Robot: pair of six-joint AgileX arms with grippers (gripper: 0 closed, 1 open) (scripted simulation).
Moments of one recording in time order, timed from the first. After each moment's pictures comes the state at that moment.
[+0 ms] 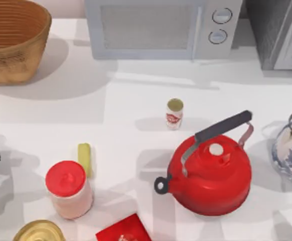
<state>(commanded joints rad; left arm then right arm) 0.31 1.72 0.19 1.12 0.32 0.14 0.00 0.00 0.00 0.00 0.00 0.00</state>
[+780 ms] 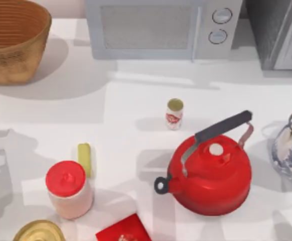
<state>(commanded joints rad) 0.37 1.69 0.40 1.00 0.28 0.14 0.00 0.00 0.00 0.00 0.00 0.00</state>
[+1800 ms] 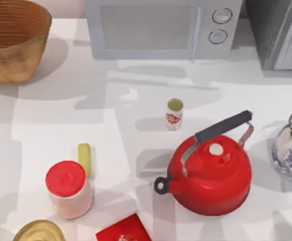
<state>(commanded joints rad) 0.13 1.66 1.38 -0.04 0.16 0.07 0.00 0.00 0.00 0.00 0.00 0.00</state>
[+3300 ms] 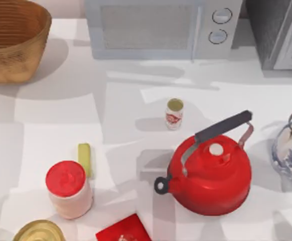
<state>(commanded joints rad) 0.11 1.86 1.44 0.10 0.15 0.06 0.00 0.00 0.00 0.00 0.00 0.00</state>
